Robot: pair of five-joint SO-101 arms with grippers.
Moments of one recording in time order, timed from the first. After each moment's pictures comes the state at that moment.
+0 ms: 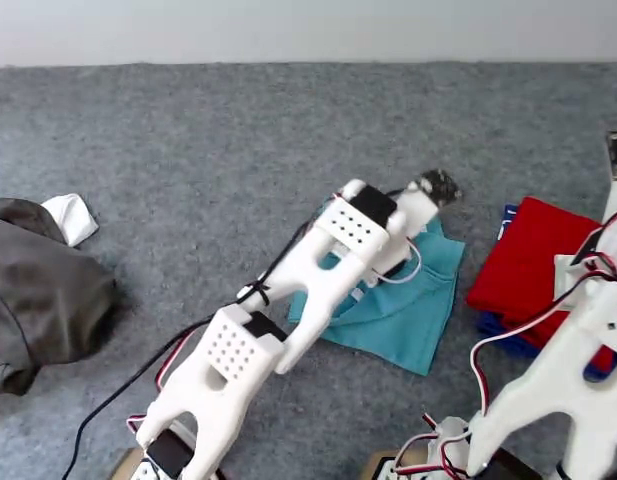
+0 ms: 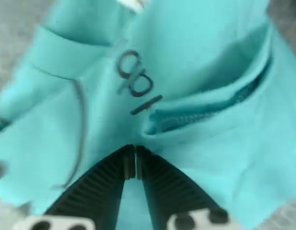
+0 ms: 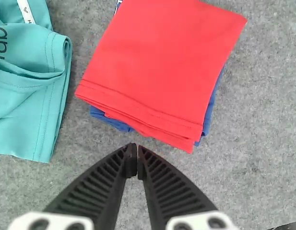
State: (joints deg) left arm 38.0 53.0 -45.4 90.6 -7.5; right arm 33.6 -26.8 -0.1 99.7 29.5
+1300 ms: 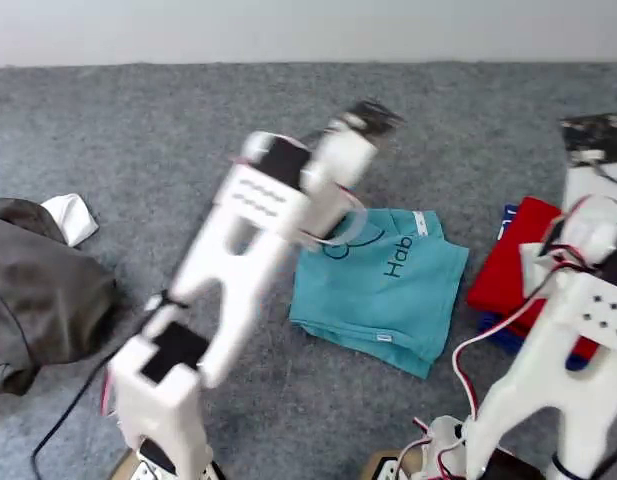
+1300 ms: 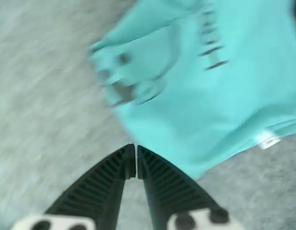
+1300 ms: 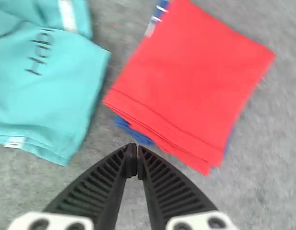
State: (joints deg) left arm 23.9 15.8 -25.5 99.4 -6.1; right arm 22.4 -26.3 -0.1 99.7 28.3
